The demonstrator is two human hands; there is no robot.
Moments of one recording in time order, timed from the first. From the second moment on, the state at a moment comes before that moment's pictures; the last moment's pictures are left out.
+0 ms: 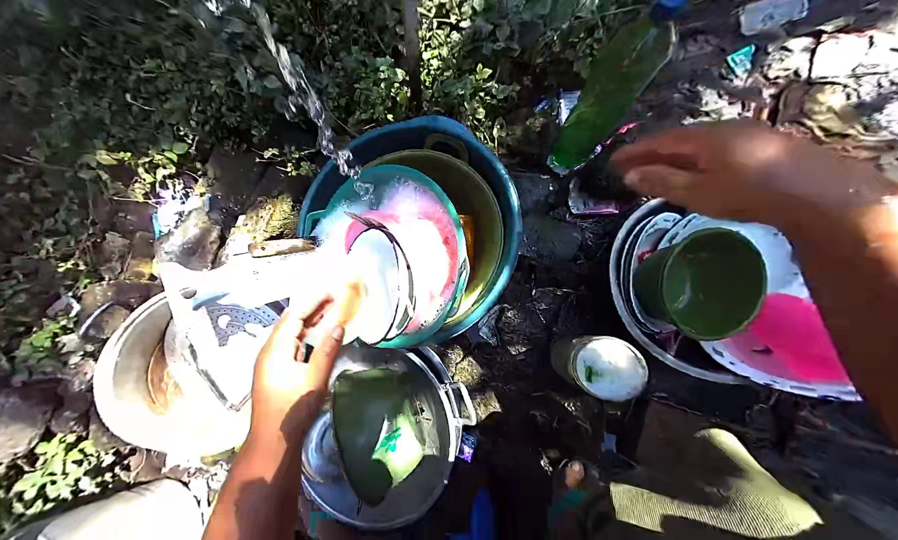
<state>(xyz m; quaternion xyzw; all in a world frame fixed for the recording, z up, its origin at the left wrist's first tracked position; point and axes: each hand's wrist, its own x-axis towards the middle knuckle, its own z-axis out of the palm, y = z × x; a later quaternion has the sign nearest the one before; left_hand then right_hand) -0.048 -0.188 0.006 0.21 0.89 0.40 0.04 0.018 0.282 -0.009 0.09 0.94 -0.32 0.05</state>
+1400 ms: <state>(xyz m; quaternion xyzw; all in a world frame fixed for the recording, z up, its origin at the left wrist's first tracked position) -0.137 -0.102 0.009 -0.18 0.44 0.87 0.11 0.151 0.163 -0.190 0.01 0.89 -0.08 0.46</state>
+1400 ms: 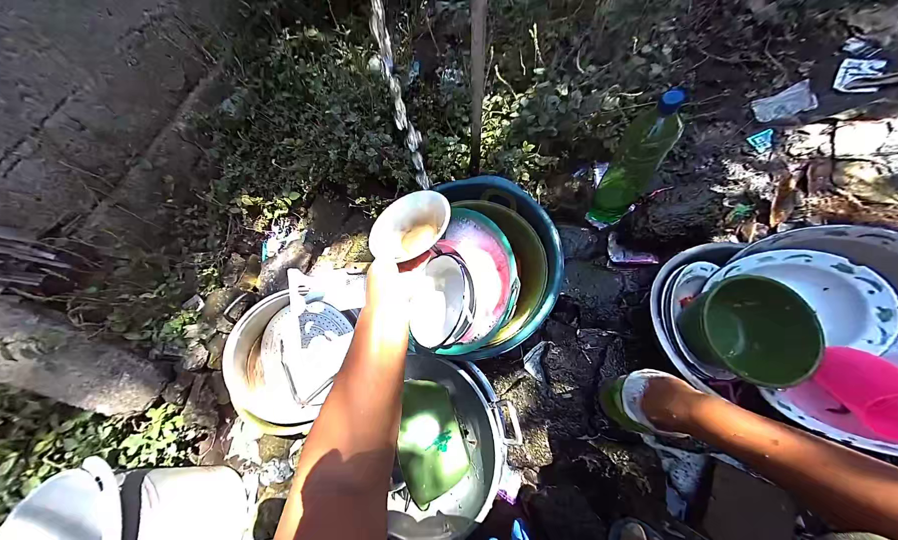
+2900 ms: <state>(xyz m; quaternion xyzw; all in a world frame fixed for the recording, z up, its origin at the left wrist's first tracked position) -0.151 -0.063 0.041 -0.18 0.75 0.62 0.09 0.160 0.172 -0.178 0.04 0.87 -0.22 0.45</state>
